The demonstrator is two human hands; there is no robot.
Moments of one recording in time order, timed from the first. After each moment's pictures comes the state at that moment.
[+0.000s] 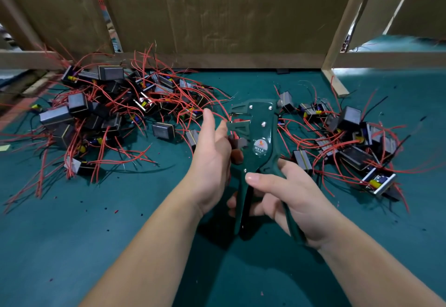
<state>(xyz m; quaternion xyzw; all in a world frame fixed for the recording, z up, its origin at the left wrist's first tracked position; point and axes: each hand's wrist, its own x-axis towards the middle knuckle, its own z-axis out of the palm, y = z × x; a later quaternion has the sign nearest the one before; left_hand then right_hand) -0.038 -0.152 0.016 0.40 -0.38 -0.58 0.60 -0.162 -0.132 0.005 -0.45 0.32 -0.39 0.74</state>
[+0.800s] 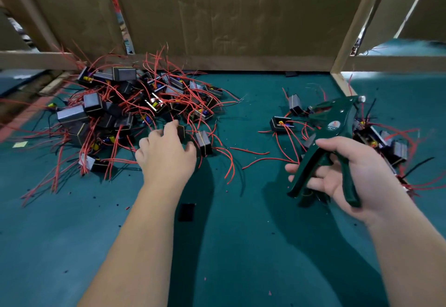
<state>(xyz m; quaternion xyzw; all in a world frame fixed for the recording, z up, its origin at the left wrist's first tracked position) 0.042 -0.165 -0.006 0.85 -0.47 -0.06 0.22 -0.210 -0.162 0.028 -0.35 0.46 -0.49 0.65</state>
